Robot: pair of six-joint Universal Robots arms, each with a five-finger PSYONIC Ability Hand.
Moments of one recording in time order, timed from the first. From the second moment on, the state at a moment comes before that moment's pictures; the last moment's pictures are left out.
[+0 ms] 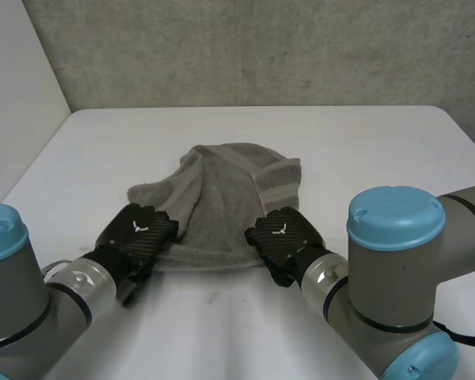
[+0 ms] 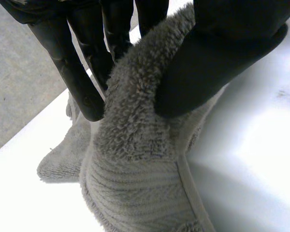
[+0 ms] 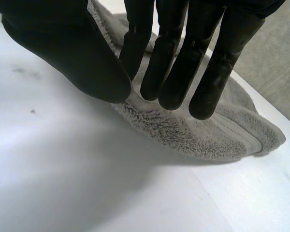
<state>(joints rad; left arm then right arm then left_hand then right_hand) 4.34 -1.76 -1.95 3.36 -1.33 3.63 2.26 -1.12 1.57 -0.05 1.48 2.75 1.10 1.10 1.10 1.10 0.93 0.97 1.18 1.19 1.19 1.00</state>
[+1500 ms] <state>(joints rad) 4.41 -1.92 -1.92 3.36 -1.57 3.38 2.26 -1.07 1.51 -0.06 1.59 3.02 0.39 0.40 0.40 0.40 0.22 0.97 1.18 1.19 1.19 1.00</state>
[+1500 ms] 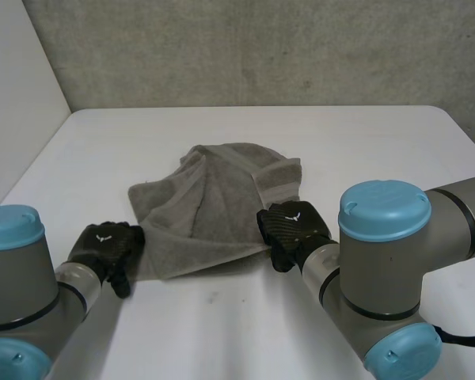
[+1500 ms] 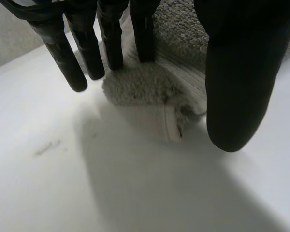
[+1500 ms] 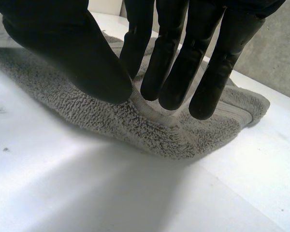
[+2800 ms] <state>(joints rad) 4.48 -2.06 -1.75 3.46 -1.50 3.56 2.26 -1.04 1.50 -0.06 1.58 3.02 0.84 0.83 0.83 0.83 0.65 0.97 1.18 1.19 1.19 1.00</state>
